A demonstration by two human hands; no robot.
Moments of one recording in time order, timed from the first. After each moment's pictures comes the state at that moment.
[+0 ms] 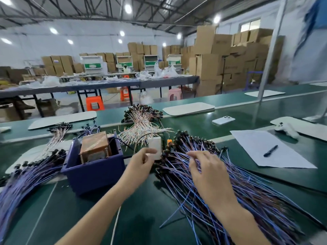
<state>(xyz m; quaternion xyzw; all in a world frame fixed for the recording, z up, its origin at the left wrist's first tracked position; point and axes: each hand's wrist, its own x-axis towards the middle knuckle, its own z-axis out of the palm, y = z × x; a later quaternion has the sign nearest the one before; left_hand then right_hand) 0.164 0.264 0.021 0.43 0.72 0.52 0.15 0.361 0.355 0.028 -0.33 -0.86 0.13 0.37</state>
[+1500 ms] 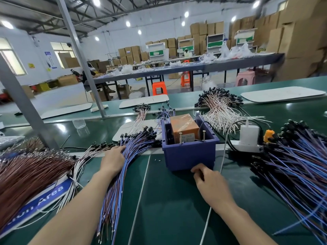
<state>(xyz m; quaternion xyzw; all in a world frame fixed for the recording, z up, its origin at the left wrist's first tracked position) -0.105 0.005 -0.032 0.17 0.97 0.19 -0.05 0.150 0.243 -0.072 -0.22 -0.91 0.28 0.20</state>
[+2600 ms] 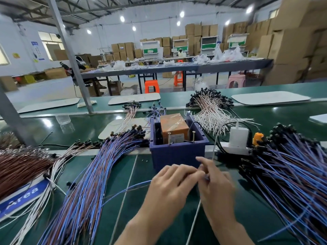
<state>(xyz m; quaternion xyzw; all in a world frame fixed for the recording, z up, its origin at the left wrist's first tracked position) 0.116 0.106 -0.020 0.58 0.67 0.27 -0.37 0.179 0.241 -0.059 -0.19 -0.82 0.18 0.51</state>
